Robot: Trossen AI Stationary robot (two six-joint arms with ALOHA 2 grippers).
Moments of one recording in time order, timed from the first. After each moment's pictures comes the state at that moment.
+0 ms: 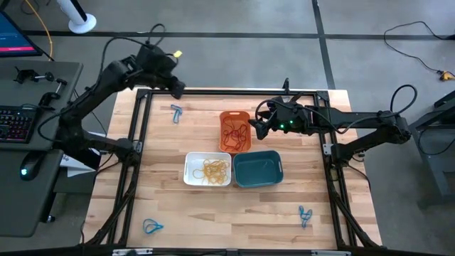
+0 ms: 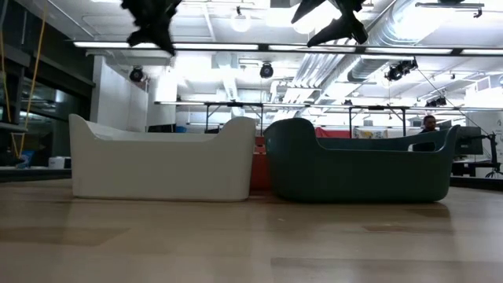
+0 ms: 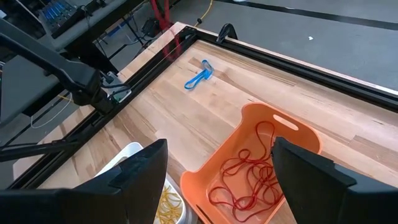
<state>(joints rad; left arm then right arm) 0.74 1.28 1.49 -1.02 0.08 -0.16 -0.04 1.26 1.19 -0.49 0.37 0.67</state>
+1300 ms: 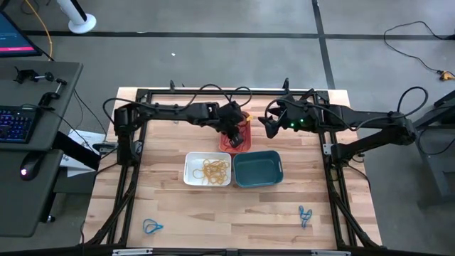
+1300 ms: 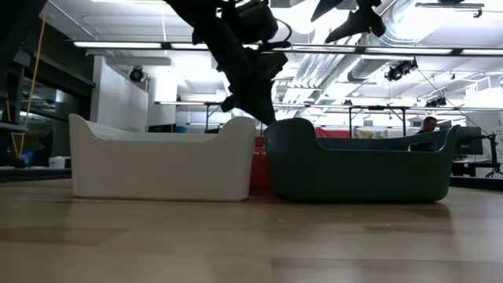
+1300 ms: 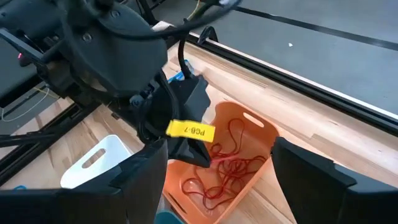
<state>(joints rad) 0.21 1.91 1.49 -0.53 0.00 -0.29 -0.04 1.17 1.19 -0.63 0.42 0.63</state>
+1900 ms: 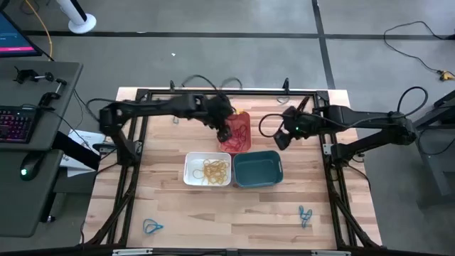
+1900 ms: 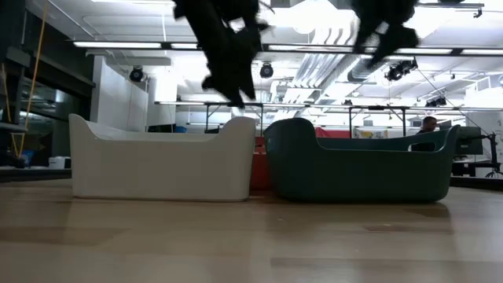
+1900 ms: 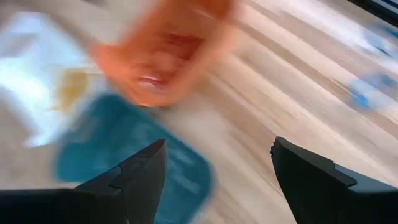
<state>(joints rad) 0.24 1.76 1.50 -0.75 0.00 -0.23 -0.04 1.17 1.19 -1.05 0.23 0.75</state>
